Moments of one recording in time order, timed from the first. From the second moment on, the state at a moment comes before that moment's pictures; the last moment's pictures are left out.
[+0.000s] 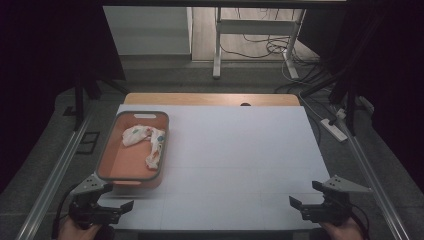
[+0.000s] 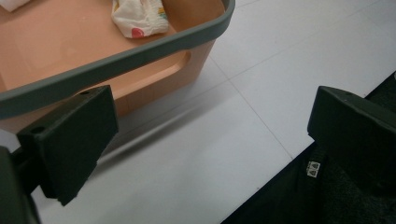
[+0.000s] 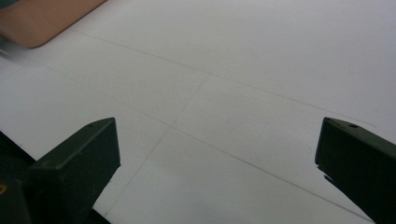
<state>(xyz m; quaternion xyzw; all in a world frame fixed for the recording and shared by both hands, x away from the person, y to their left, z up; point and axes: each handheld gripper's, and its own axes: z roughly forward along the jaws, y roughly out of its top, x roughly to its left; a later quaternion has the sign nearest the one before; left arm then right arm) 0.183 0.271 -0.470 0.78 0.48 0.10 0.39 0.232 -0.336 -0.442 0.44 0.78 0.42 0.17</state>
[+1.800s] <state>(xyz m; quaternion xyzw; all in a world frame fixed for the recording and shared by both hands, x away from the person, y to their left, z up) 0.214 0.257 -0.453 0.79 0.45 0.10 0.40 0.235 -0.326 -0.446 0.42 0.81 0.38 0.16</state>
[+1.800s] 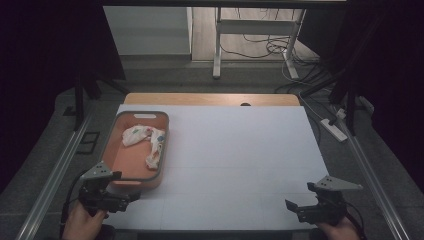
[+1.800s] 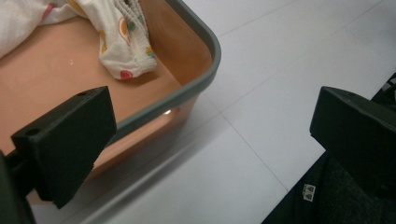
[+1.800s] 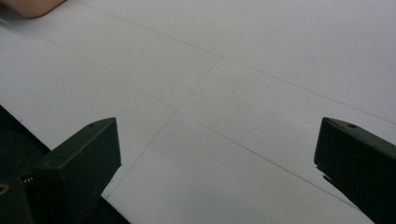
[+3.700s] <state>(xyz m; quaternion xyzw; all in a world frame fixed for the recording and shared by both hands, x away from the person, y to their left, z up) 0.351 0.249 -0.460 0.81 0.48 0.10 0.32 0.237 -0.325 -0.446 0.41 0.81 0.38 0.15</state>
